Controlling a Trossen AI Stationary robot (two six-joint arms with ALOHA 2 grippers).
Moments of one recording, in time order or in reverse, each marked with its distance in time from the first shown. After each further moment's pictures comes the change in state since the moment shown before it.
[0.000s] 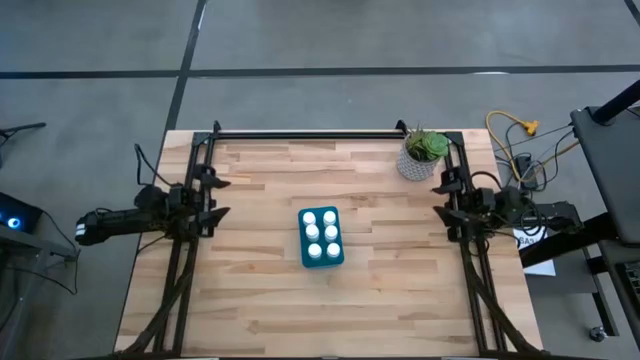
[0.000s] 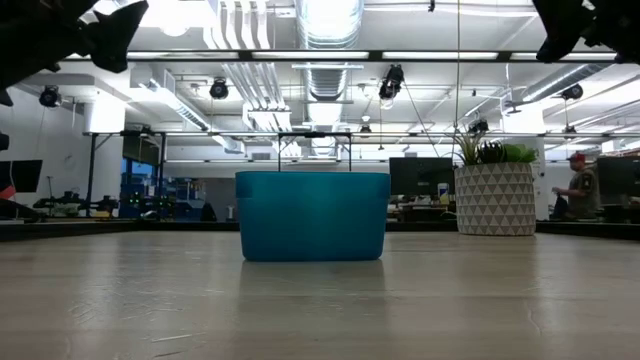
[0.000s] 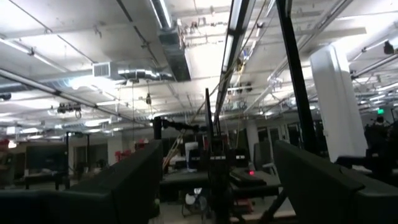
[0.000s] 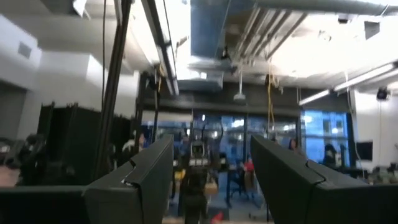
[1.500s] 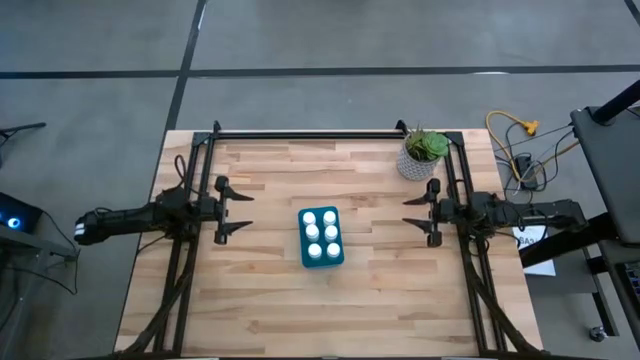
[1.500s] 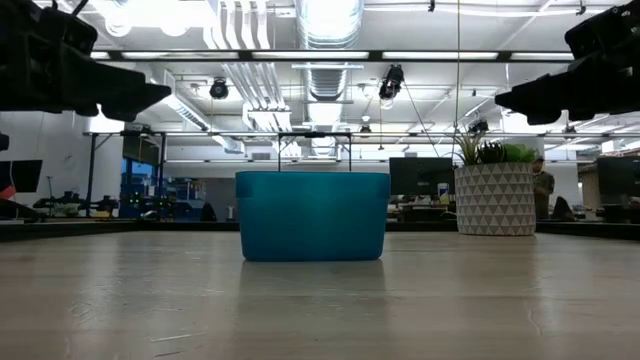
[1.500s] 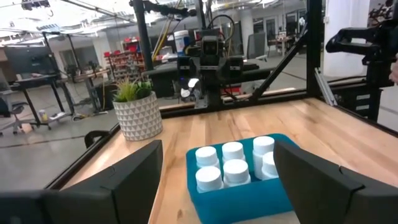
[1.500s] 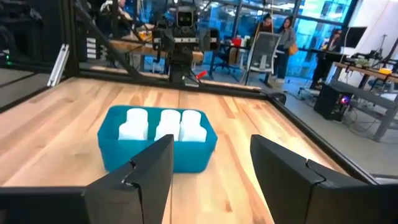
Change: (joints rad) left arm 0.000 0.015 -0.002 -0.492 -0.006 0.088; right arm -0.001 0.066 0.001 -0.528 0.103 -0.061
